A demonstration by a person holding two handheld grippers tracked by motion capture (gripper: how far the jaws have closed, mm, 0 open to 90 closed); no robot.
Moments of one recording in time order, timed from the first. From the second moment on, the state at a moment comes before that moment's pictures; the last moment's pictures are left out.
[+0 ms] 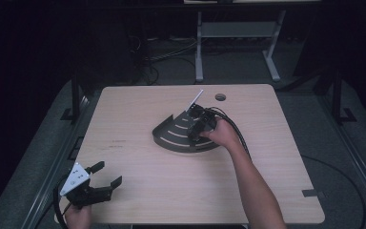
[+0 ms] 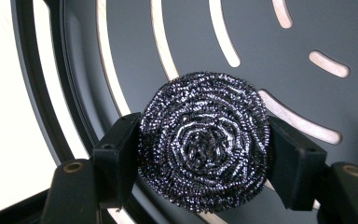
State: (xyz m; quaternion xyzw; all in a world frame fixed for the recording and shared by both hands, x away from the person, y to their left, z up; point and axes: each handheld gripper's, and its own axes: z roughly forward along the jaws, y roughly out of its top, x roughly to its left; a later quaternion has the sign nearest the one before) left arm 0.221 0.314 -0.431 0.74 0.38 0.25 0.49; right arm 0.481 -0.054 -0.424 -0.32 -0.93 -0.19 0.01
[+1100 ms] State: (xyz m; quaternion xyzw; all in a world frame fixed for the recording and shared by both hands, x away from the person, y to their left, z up) left arm 0.221 0.314 -0.431 0.75 0.38 0.25 0.49; right arm 0.484 -0.064 -0.437 -0.34 -0.92 -0.18 0.00
